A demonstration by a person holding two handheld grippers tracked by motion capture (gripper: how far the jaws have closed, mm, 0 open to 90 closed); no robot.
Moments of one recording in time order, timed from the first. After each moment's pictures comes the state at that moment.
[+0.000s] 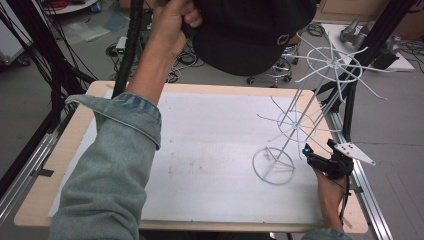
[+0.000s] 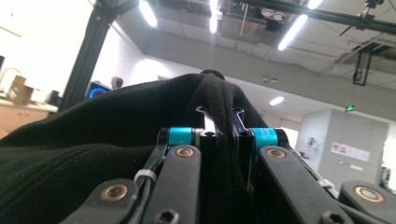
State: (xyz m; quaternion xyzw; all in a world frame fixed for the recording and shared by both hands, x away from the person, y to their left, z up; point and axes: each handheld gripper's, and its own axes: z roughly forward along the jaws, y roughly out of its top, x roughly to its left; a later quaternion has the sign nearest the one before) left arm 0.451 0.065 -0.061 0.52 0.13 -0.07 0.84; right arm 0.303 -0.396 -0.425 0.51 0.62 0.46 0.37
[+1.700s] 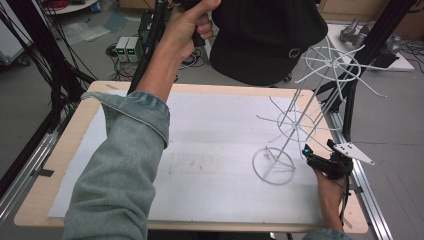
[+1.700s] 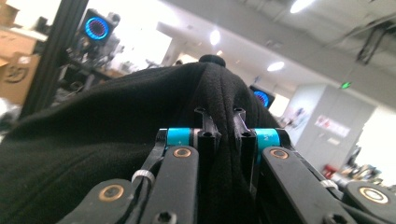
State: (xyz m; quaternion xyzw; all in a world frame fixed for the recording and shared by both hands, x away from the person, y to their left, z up) left arm 0.480 0.044 -0.084 0.61 0.17 -0.12 0.76; right arm 0.303 -0.395 -0.427 0.51 0.63 0.46 0.37
